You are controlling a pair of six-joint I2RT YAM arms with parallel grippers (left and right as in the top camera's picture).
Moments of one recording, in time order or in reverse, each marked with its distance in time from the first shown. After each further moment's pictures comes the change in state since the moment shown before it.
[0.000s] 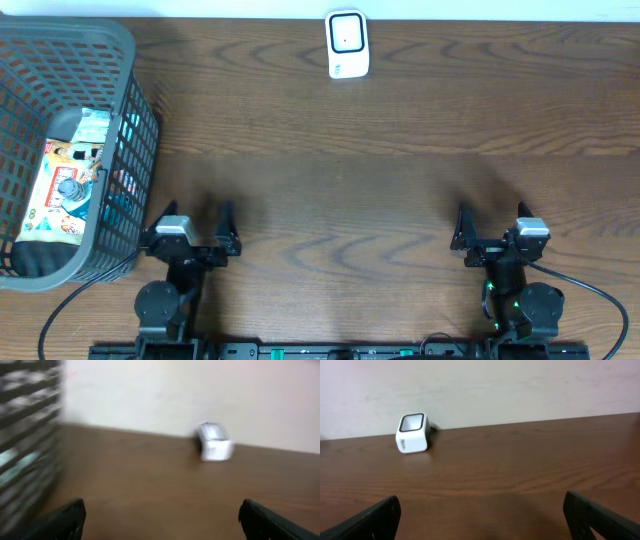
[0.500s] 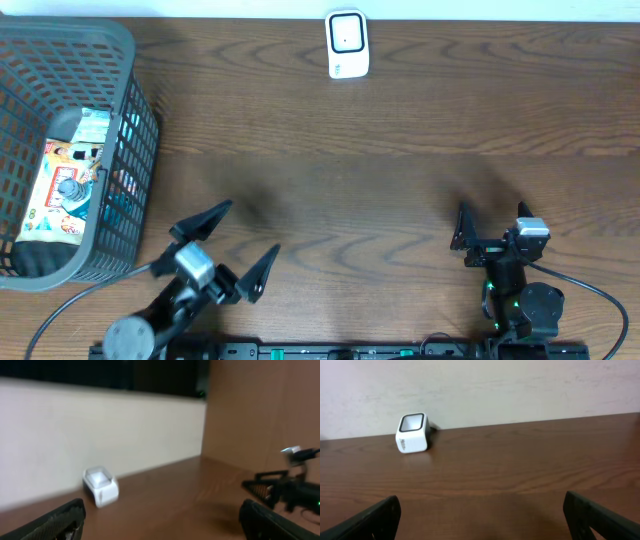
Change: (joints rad) left arm 0.000 0.001 0.230 0.077 0.608 -0.025; right arm 0.000 0.000 0.000 0.000 0.000 0.000
